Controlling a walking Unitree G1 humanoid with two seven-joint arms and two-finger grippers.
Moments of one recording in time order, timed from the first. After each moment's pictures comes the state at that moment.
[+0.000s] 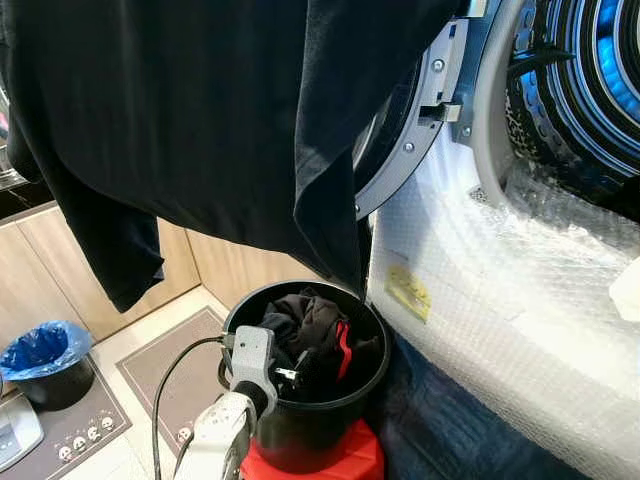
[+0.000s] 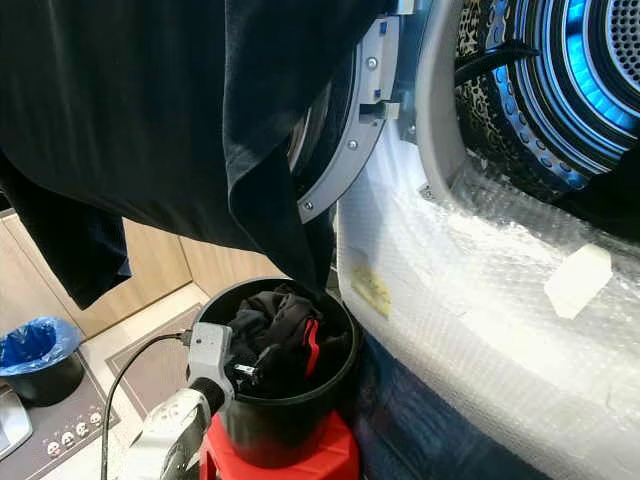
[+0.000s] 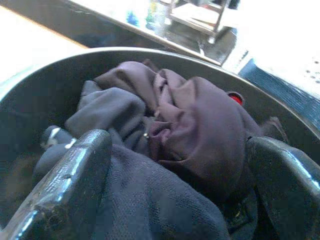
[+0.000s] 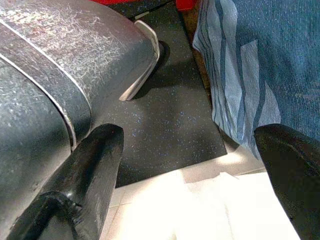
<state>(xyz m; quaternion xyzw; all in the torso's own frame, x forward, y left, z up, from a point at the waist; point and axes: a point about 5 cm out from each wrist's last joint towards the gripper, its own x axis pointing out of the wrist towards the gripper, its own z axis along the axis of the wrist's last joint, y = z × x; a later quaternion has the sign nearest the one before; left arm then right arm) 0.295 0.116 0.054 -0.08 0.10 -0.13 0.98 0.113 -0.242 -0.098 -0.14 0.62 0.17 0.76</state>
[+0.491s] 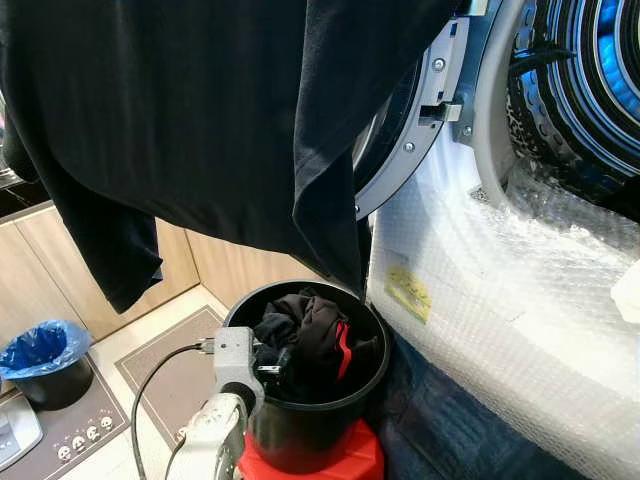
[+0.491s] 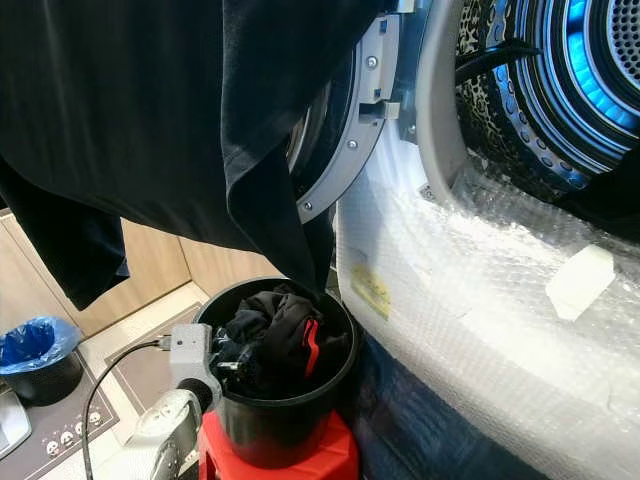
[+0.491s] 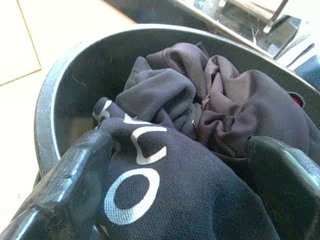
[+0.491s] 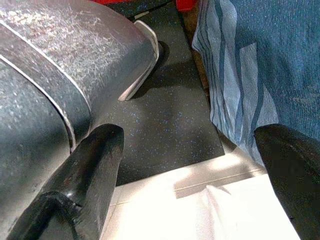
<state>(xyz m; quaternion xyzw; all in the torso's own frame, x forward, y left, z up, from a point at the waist) 0.297 0.130 0.060 -0.11 0.16 -0.04 0.98 0.114 -0.242 -0.098 -0.15 0.61 0.17 0.75</state>
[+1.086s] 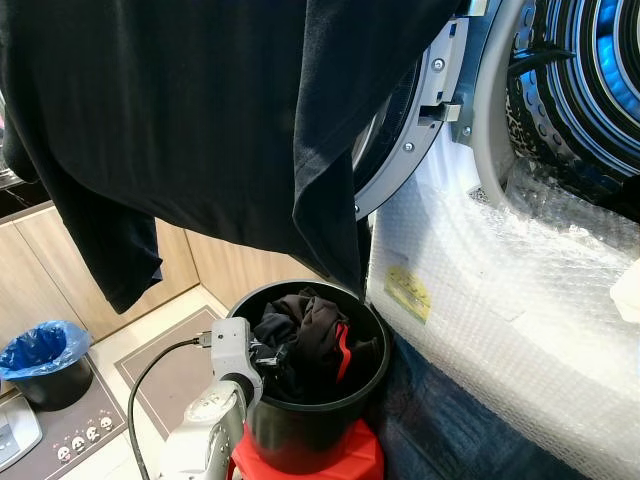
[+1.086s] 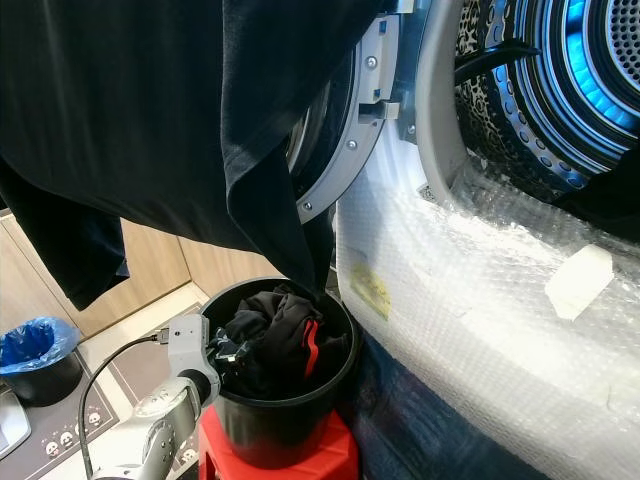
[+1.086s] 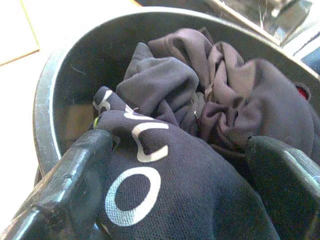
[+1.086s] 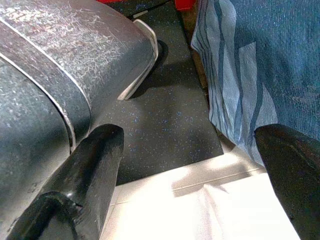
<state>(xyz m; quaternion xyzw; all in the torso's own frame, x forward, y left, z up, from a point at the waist) 0.299 0.132 0.068 -0.10 0.20 -0.04 0.97 0.114 -0.241 -0.098 -0.16 0.61 0.17 0.75</state>
